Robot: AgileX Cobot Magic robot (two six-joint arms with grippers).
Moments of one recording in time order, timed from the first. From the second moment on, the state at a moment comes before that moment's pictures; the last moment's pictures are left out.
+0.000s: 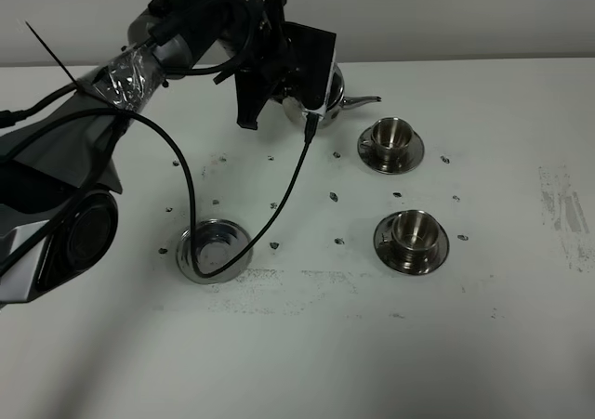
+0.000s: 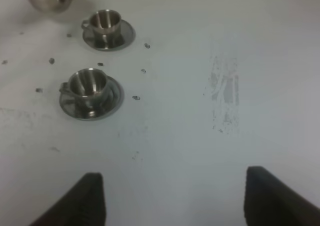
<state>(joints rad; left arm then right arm) -0.47 2.53 -2.45 0.04 0.98 1.38 0.03 -0.01 -0.50 0.11 1.09 -0.13</state>
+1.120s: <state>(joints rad) -0.50 2.54 -2.45 0.17 0.87 1.52 0.03 -0.01 -0.50 0.11 1.09 -0.13</state>
